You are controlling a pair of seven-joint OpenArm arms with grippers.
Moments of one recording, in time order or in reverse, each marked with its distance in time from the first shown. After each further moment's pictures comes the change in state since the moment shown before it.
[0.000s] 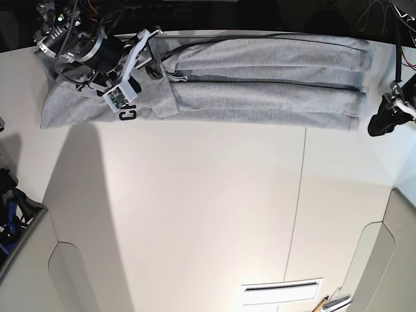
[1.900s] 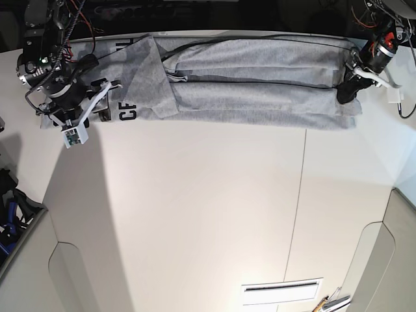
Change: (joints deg) left arm 7.5 13.2 4.7 -3.1 7.8 -0.3 -14.8; right arm 9.8 -0.2 11.9 -14.7 -7.0 -2.6 5.8
